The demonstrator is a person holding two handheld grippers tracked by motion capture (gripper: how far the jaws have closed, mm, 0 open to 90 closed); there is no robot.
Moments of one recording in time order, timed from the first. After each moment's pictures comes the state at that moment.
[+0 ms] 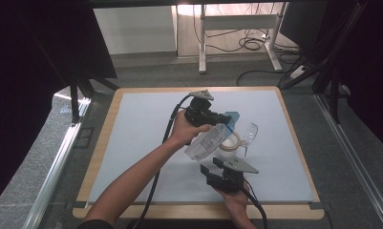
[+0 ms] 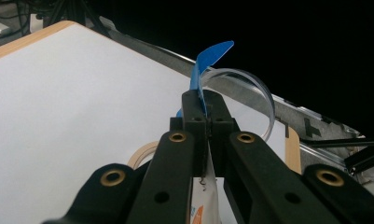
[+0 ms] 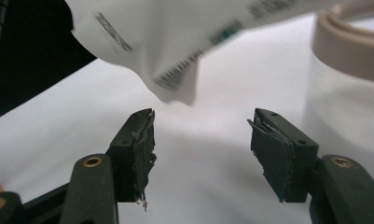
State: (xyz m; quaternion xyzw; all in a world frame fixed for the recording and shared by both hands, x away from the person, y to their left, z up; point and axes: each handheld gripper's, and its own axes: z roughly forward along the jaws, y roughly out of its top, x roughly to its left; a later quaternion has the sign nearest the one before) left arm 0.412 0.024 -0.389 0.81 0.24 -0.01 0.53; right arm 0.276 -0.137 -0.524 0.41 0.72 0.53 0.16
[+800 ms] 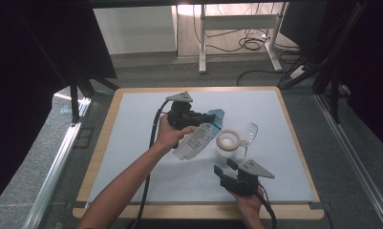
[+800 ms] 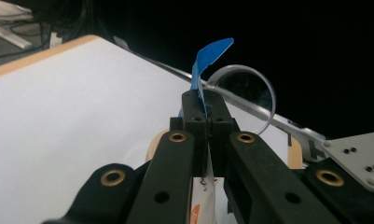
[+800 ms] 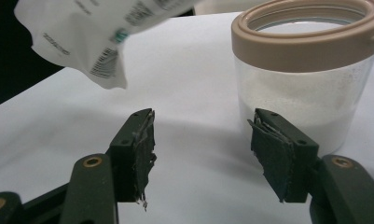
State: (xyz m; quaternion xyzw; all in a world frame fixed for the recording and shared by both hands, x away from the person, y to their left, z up) left arm 0.399 0.078 -0.396 0.78 0.26 0.01 0.57; right arm 0.269 -0.173 -0.522 0.43 0.71 0.53 0.19
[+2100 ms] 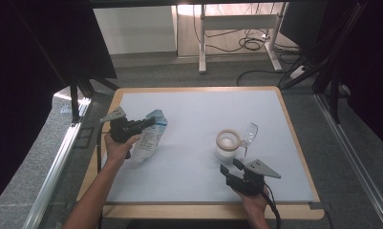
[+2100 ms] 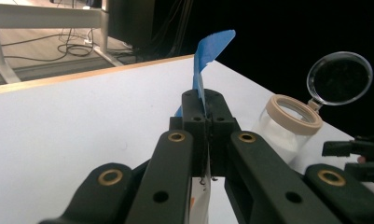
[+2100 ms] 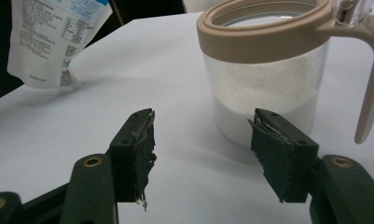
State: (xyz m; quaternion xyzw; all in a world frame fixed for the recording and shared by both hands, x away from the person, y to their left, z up) left arm 0.370 0.238 -0.461 0.70 0.37 0.12 0.61; right arm 0.272 -0.190 -0.525 0.44 0.70 0.52 0.19
